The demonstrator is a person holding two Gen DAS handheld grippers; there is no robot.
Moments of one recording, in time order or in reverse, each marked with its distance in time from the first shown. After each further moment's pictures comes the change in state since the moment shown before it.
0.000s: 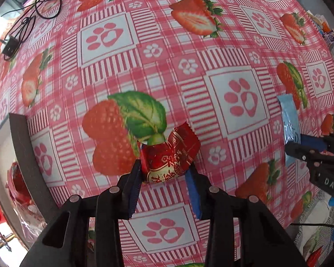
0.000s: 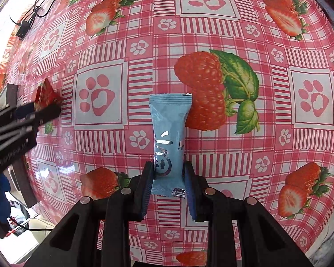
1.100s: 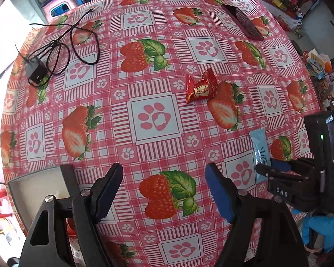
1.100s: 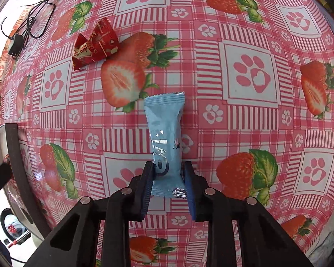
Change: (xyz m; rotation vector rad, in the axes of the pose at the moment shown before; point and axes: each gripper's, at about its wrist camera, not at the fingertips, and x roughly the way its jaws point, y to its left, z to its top) left arm -0.080 0.031 0.099 -0.073 -0.167 -0.016; right arm -0.006 0.041 0.099 0.002 -0.001 -0.042
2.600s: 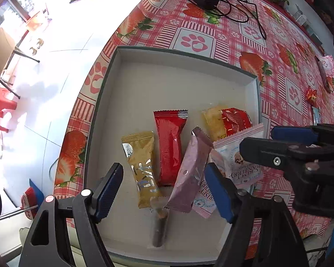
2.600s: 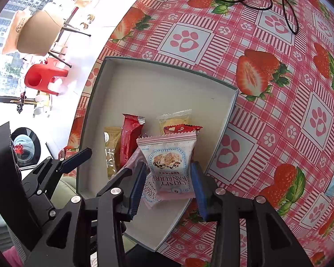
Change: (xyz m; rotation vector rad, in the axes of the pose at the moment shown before) left arm -0.025 0.229 -0.195 -0.493 0.015 0.112; right arm -0.029 0.359 -0.077 -0.534 0.040 0.228
